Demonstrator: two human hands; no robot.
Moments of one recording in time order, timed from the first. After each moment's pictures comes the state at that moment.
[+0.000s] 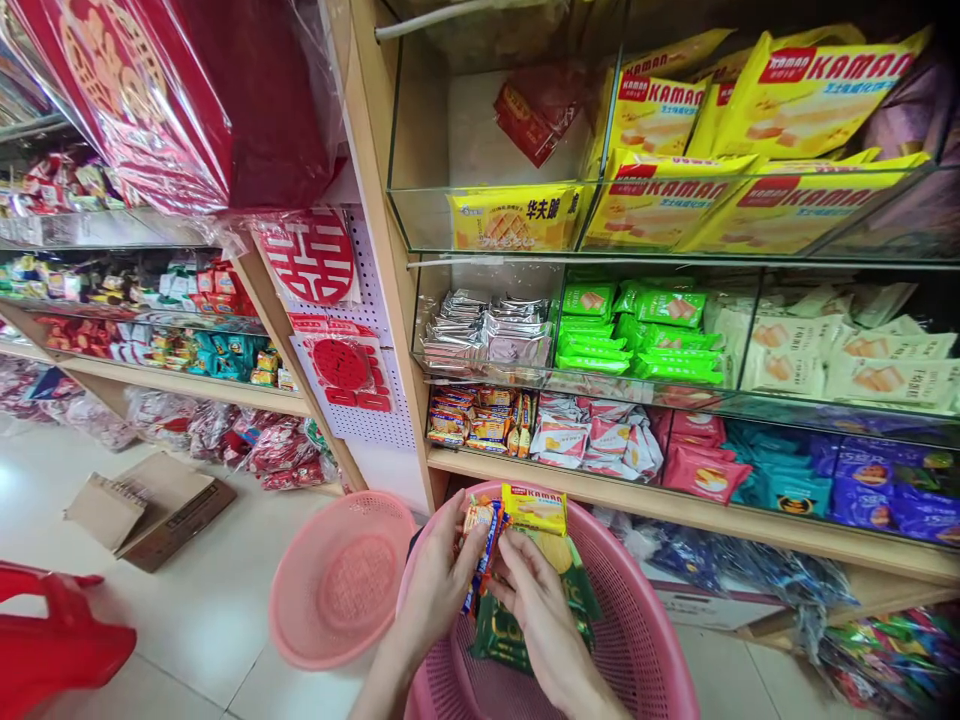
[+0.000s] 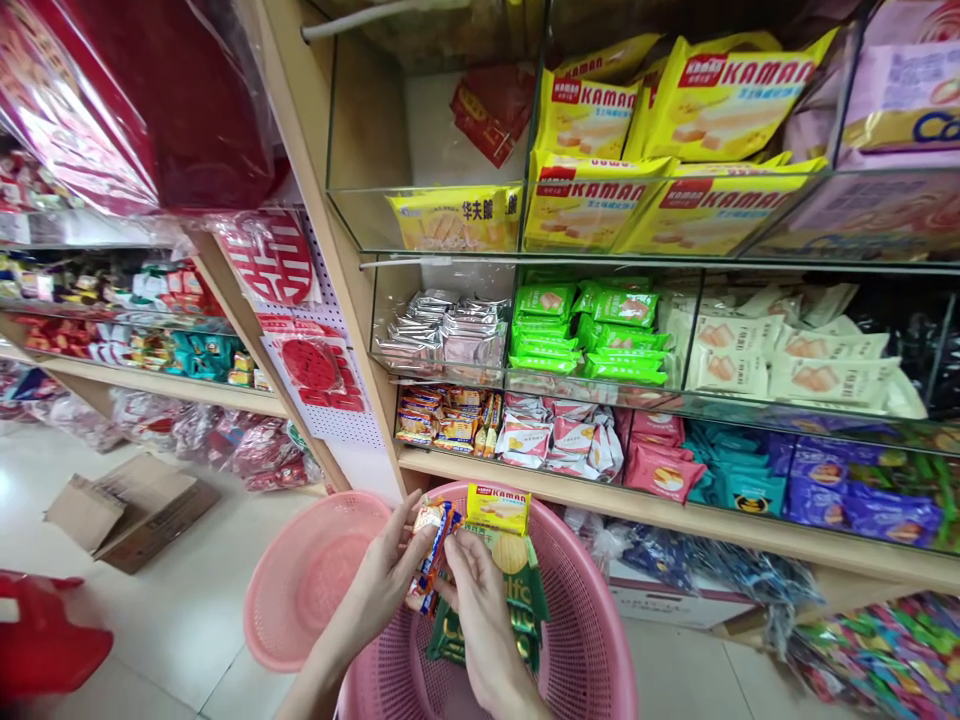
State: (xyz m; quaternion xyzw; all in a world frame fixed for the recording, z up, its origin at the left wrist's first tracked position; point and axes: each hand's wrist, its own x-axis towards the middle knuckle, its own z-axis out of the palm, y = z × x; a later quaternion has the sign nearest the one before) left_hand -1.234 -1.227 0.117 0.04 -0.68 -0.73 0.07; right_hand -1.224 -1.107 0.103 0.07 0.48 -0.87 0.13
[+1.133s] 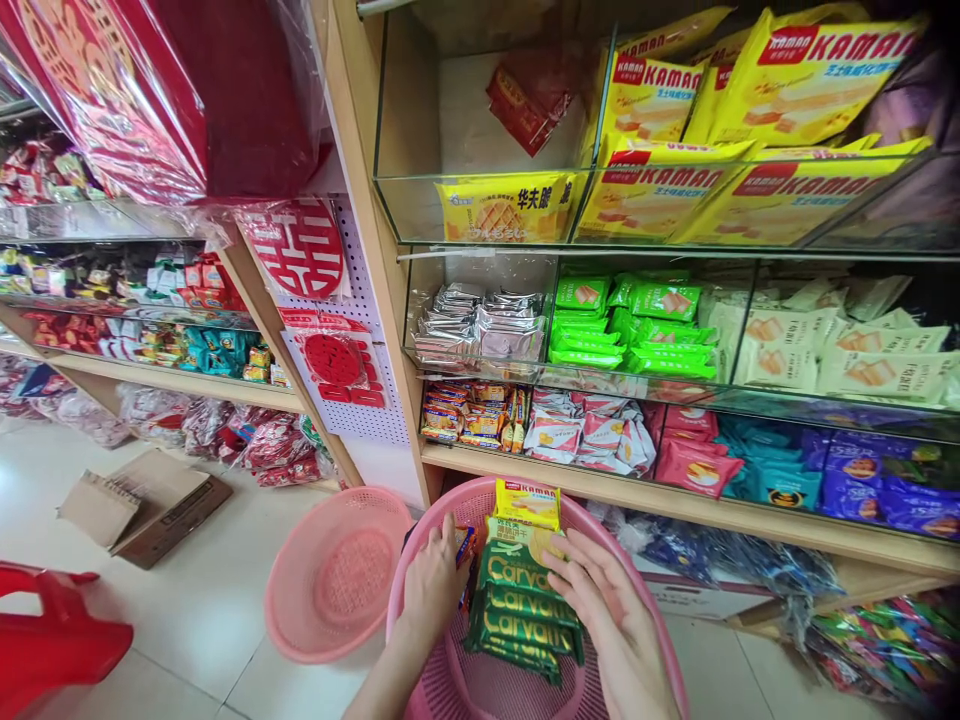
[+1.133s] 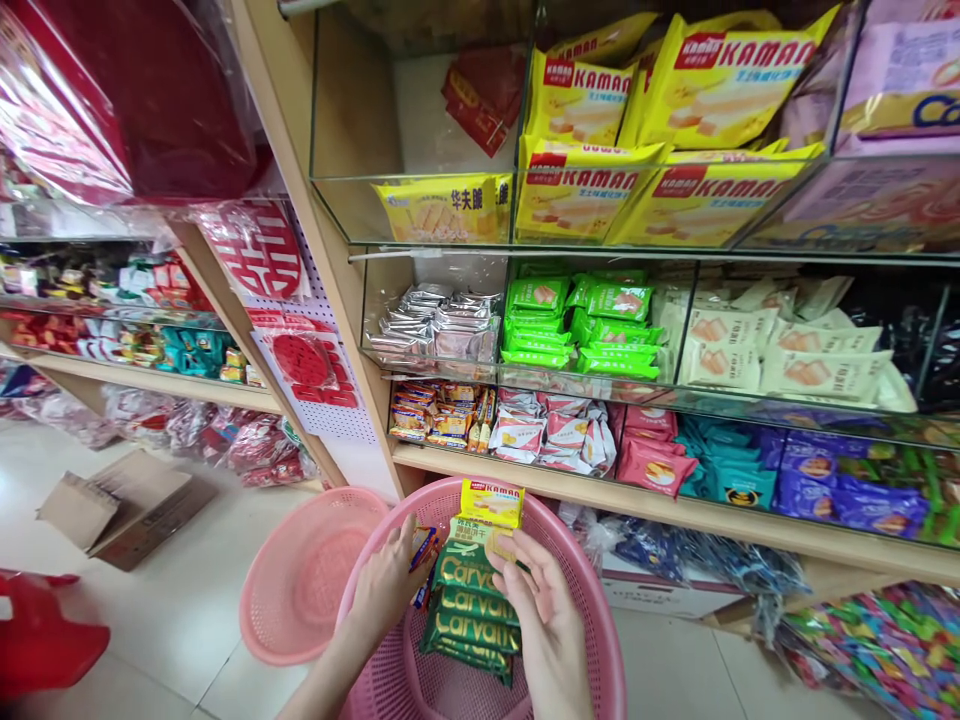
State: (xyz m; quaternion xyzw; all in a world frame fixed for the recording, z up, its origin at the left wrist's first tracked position) left_hand -1.243 -1.227 0.057 0.05 -0.99 -0.12 -0.06; right_hand -1.209 -1.038 0.095 0.08 0.58 -0.81 0.01
